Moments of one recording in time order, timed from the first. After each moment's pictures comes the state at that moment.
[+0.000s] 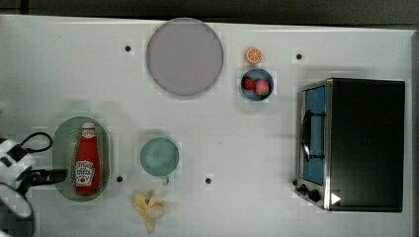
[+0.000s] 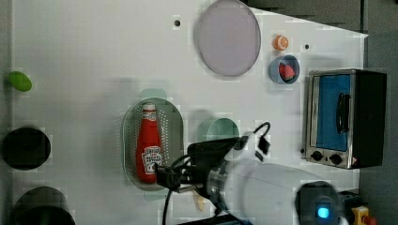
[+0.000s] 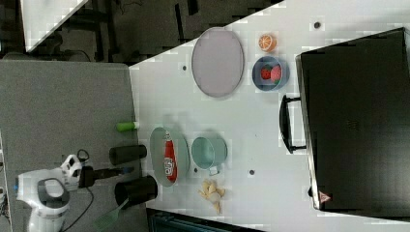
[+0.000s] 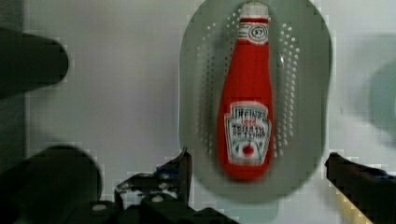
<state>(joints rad) 0.08 0.15 0.76 -2.07 -0.06 0.61 0.01</state>
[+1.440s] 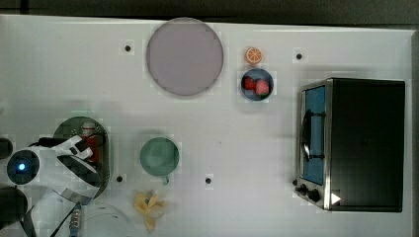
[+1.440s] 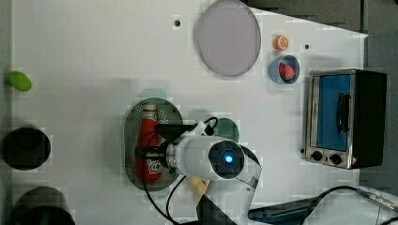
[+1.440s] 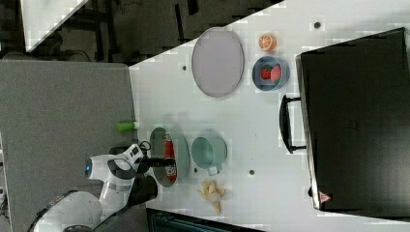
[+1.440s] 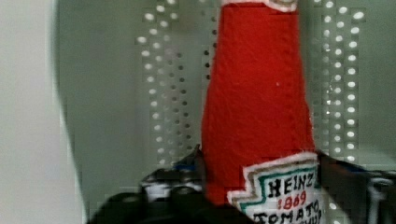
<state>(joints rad) 0.12 0.60 0.63 -2.14 -0.43 0.99 0.32</state>
